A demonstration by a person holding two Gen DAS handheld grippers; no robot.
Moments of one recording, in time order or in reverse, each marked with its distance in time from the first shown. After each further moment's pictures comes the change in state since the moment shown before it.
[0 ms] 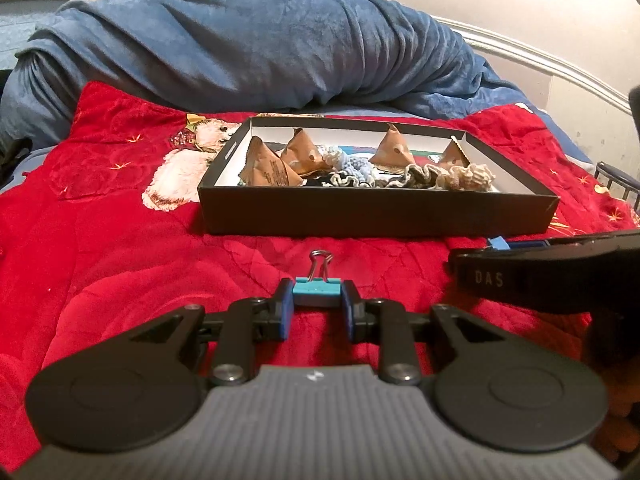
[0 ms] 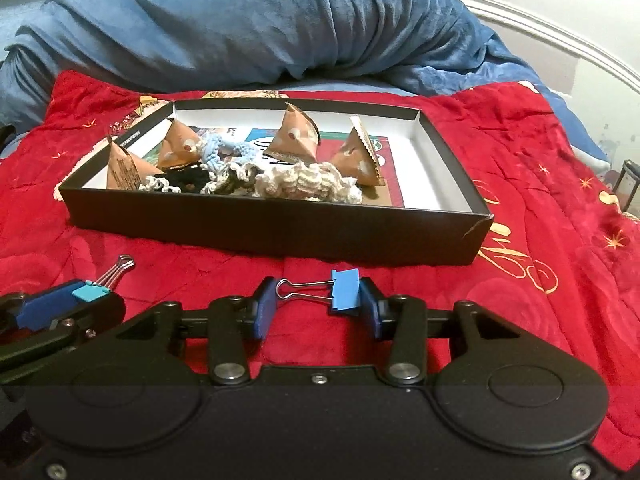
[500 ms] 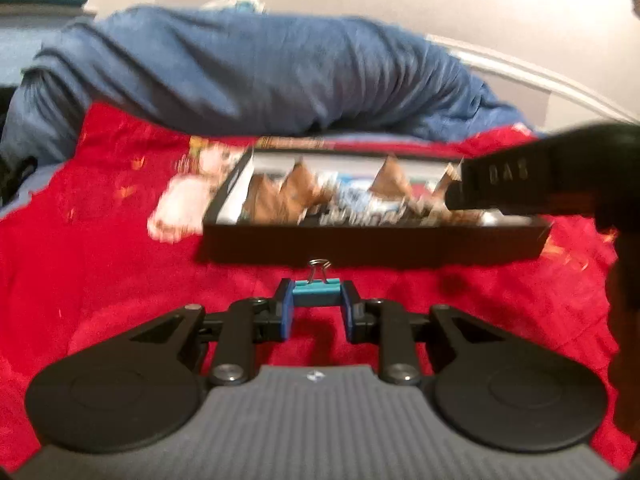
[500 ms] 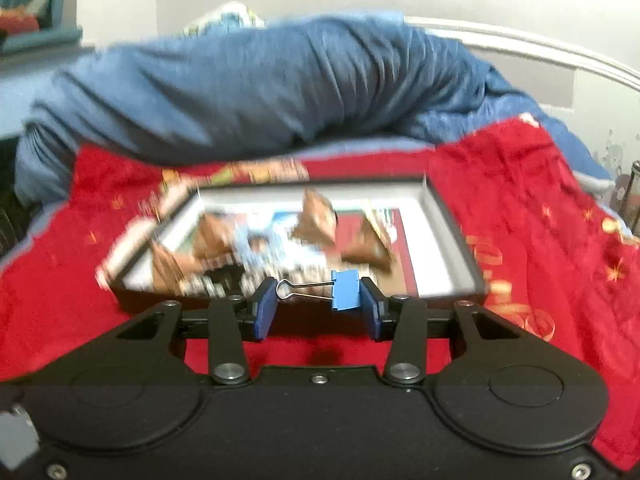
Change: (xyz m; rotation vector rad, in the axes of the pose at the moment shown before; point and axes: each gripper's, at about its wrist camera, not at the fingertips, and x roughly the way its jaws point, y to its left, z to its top) left arm -0.016 -0.001 0.013 0.004 -0.088 -0.006; right arm -0.045 -0.008 0.041 0.096 -0.159 0.085
